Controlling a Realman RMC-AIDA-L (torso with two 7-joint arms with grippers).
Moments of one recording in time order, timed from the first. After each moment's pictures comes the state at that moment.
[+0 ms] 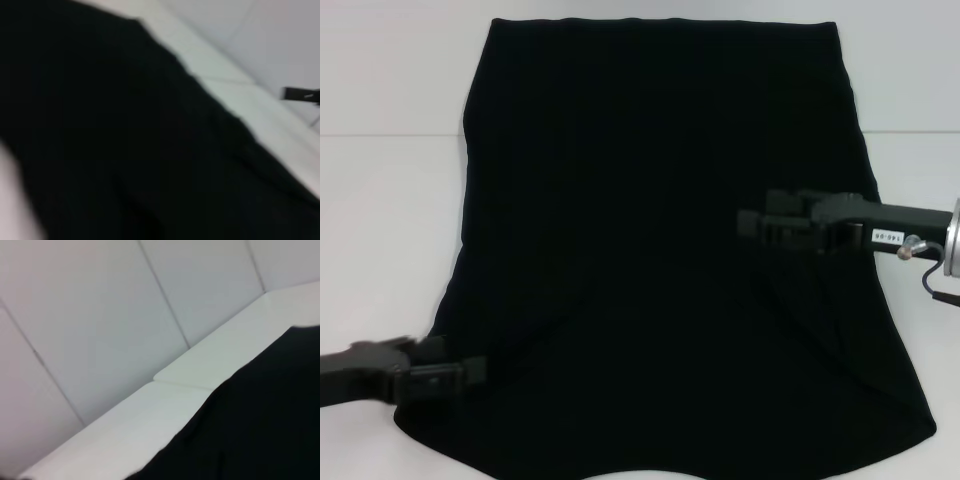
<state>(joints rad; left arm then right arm) -0.35 -2.15 0.42 0.98 2.29 1.69 -1.78 0.65 2.06 -0.68 -0.57 -1.94 -1.39 1.64</state>
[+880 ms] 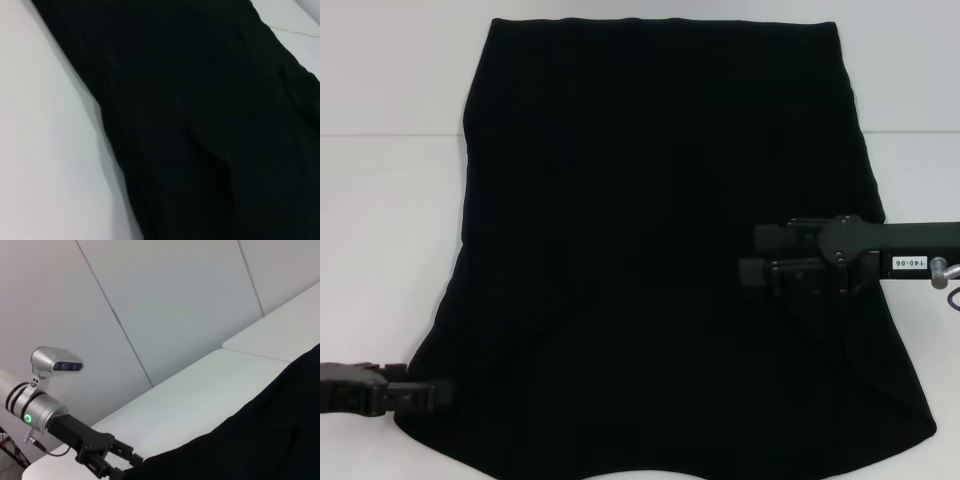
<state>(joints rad) -0.37 -2.16 0.42 1.06 2.46 1.63 -1.90 0.67 2.00 -0.75 -0.58 -1.96 -1.60 1.64</state>
